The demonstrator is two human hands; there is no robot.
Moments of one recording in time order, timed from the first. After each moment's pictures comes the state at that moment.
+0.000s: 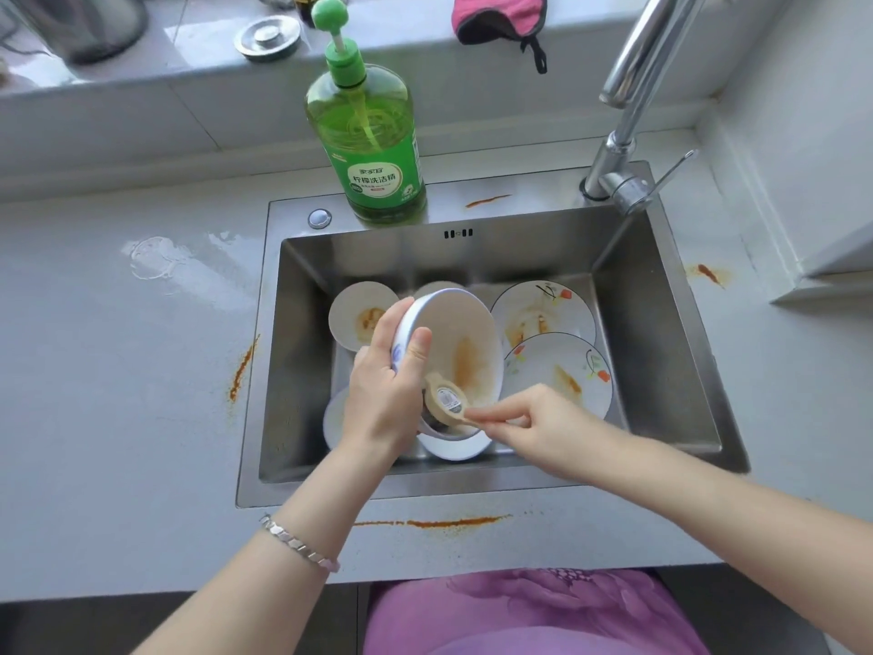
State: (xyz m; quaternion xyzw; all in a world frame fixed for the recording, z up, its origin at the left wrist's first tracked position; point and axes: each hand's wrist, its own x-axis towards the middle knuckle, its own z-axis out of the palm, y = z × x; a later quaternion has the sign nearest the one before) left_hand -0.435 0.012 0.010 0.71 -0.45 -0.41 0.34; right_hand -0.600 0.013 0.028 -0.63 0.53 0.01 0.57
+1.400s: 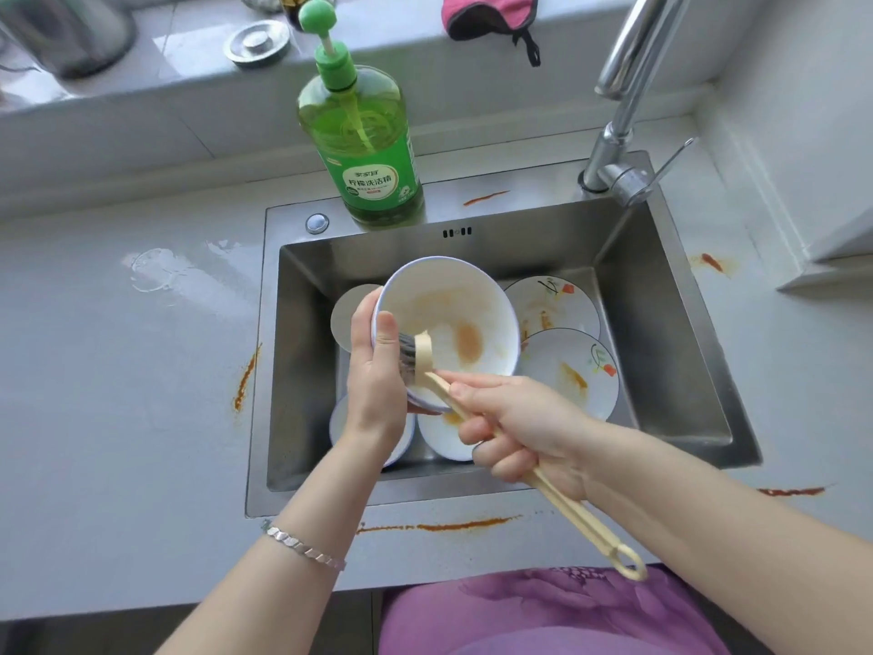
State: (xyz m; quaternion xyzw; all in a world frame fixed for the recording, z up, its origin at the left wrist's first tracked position) left_hand -0.435 0.000 0.009 0.65 -0.39 -0.45 0.47; right_hand -0.564 0.006 0.051 -0.16 0.49 -0.15 0.84
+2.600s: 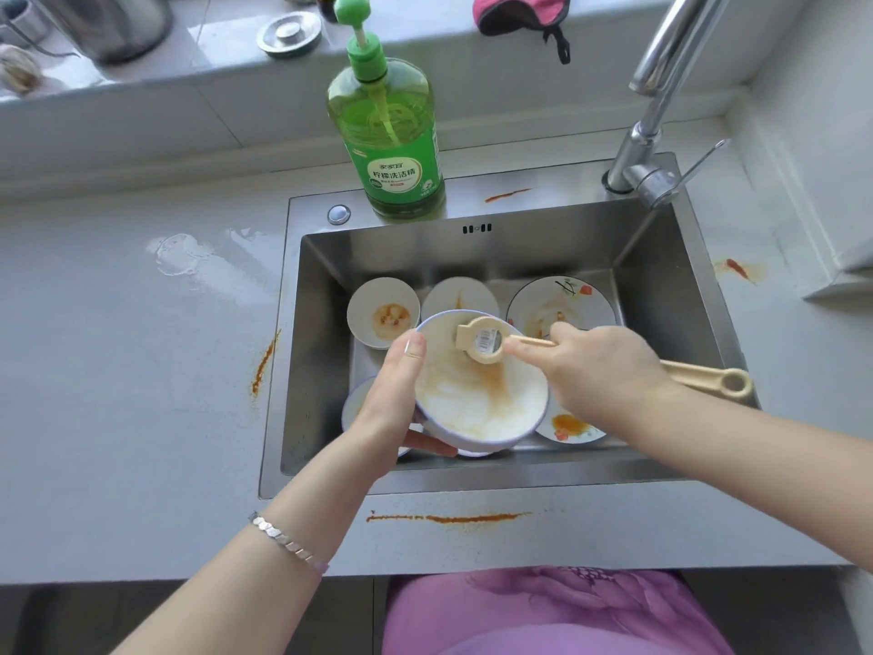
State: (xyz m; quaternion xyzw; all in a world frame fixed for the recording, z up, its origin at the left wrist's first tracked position) left_hand -0.419 0.014 0.009 0.68 -0.22 -0.63 0.28; right_hand -0.612 -0.023 0.020 -0.90 0.43 0.07 0.04
